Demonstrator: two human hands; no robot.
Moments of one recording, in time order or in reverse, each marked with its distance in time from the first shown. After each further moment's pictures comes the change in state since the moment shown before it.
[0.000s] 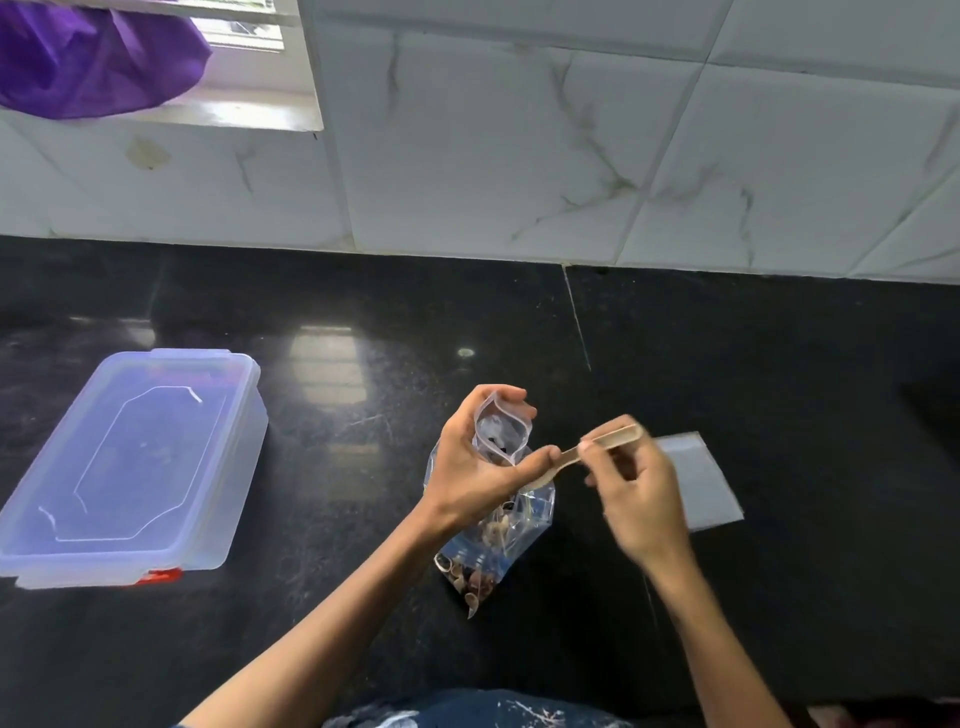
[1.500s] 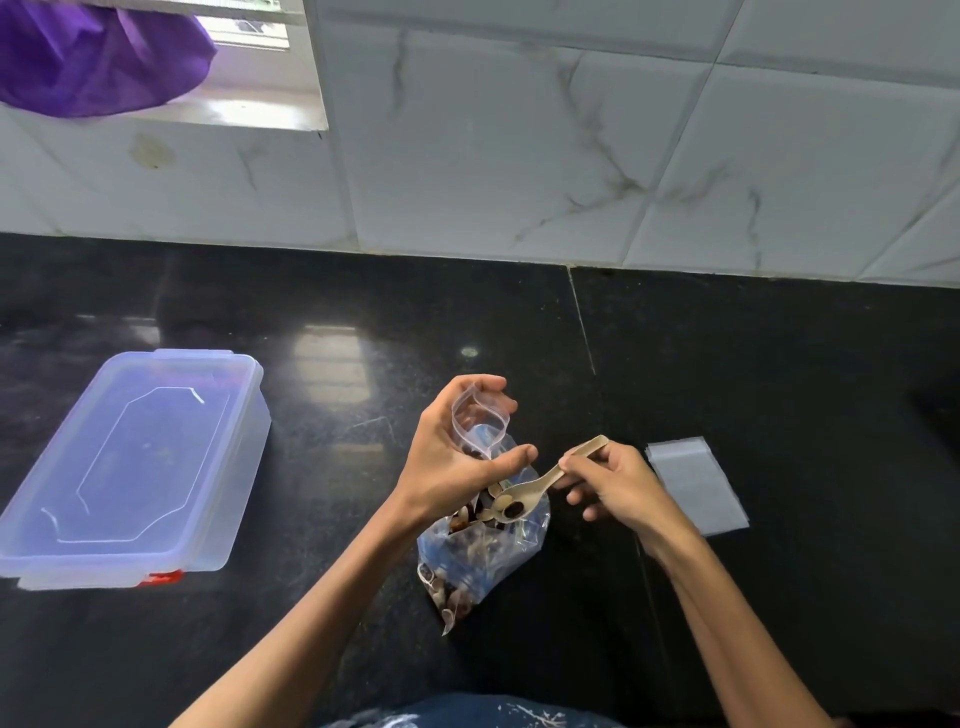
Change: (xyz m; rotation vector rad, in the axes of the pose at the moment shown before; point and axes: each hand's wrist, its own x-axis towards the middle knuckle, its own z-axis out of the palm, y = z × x) left_hand 0.007 0.002 -0.023 -0.059 -0.022 -0.028; right_hand 0.030 0.003 0.001 0.034 -0.327 0.539
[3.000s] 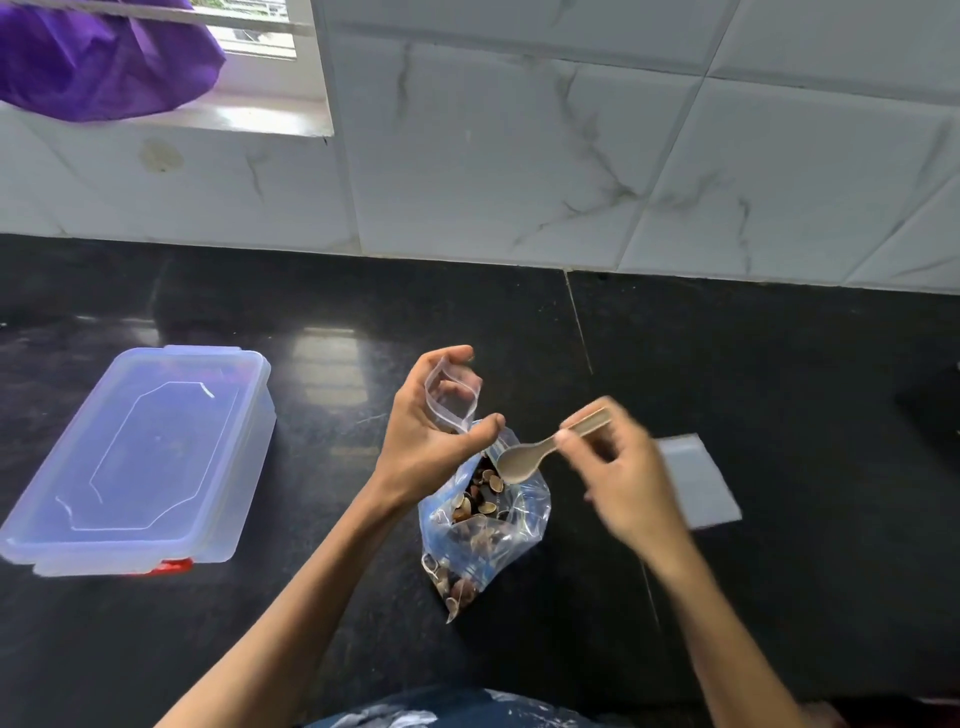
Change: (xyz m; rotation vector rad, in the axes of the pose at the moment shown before) left_hand 0.001 0.012 -0.019 0.038 0.082 0.045; right_hand -0.038 -0.014 0.013 -0.172 0.259 -0.529
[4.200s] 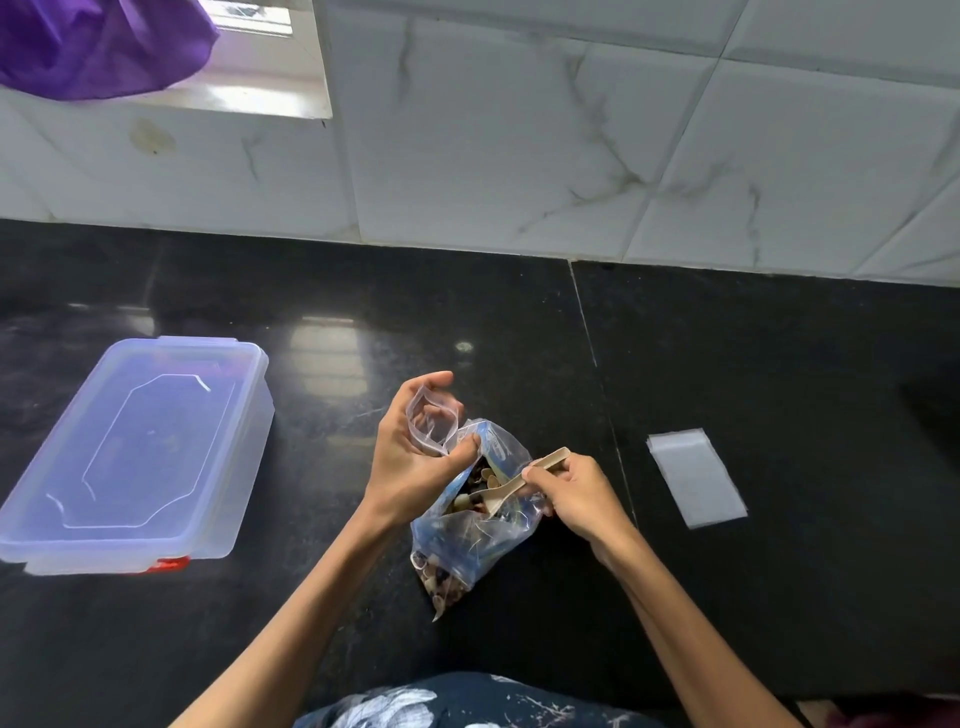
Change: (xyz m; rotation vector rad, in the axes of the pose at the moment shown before) left_hand -0.017 -0.031 -0.008 -0.033 0.066 -0.021; right_hand 0.012 0.037 0.046 0.088 -0.250 0.516
